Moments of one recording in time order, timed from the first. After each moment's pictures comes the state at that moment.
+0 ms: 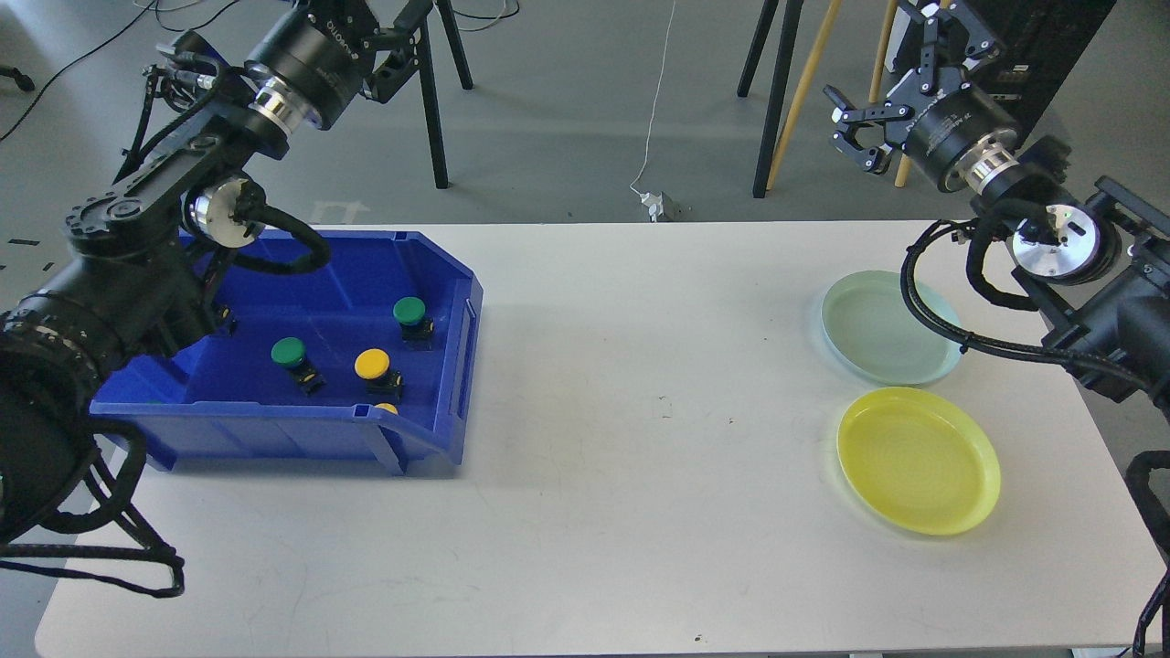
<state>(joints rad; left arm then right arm) -1.08 0.25 -0.55 -0.45 0.31 -0.49 -0.49 1.01 -0.37 0.53 0.55 0.20 0.49 0.12</state>
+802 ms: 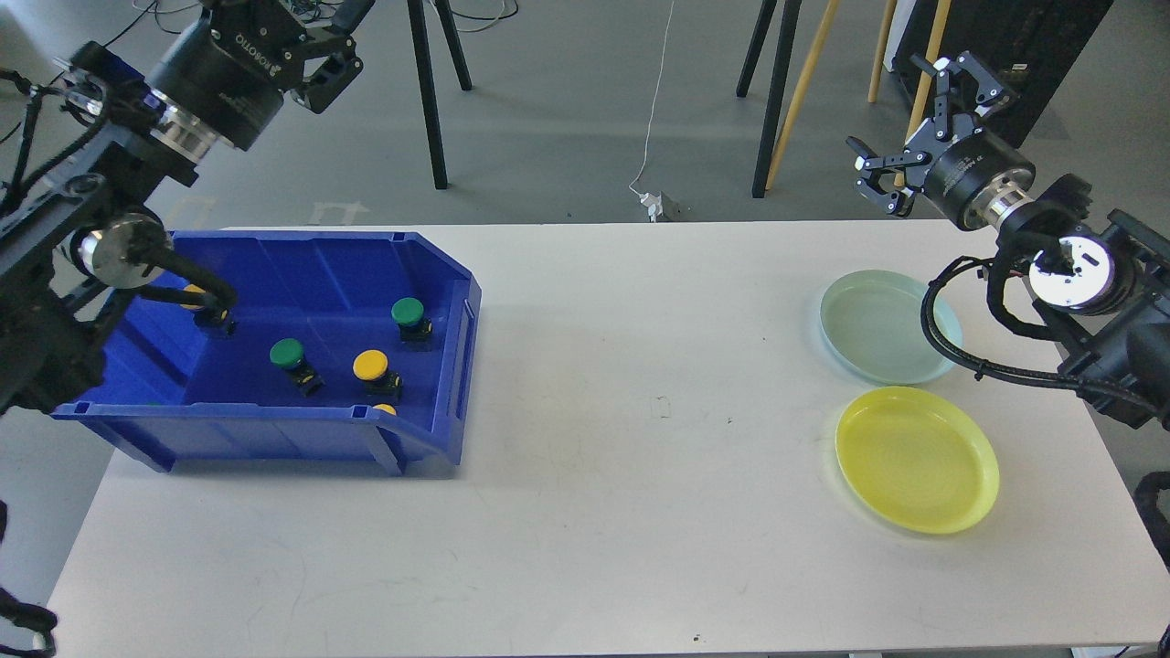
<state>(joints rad) -0.93 0.67 -0.68 -1.01 0.66 -0.49 -0.49 0.96 -0.38 0.52 0.48 0.18 0.49 0.09</state>
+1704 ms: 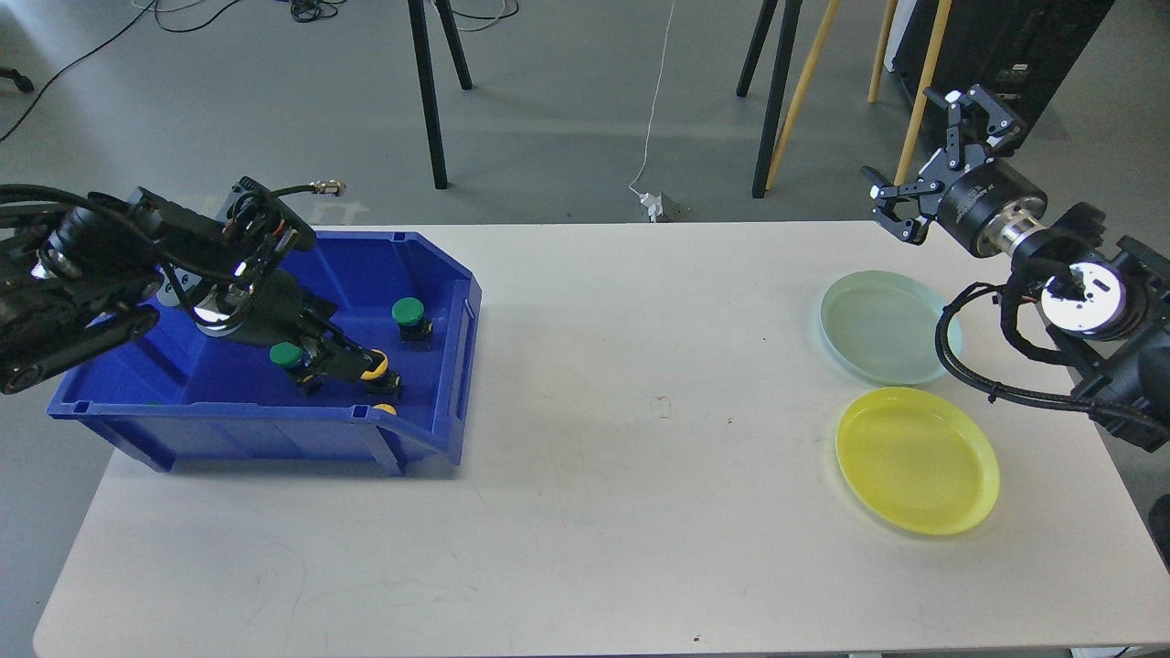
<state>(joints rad) -1.26 0.64 0.25 -0.97 1.77 -0.41 -0.49 0.92 -0.40 0.52 0.47 0.18 0.49 0.10</state>
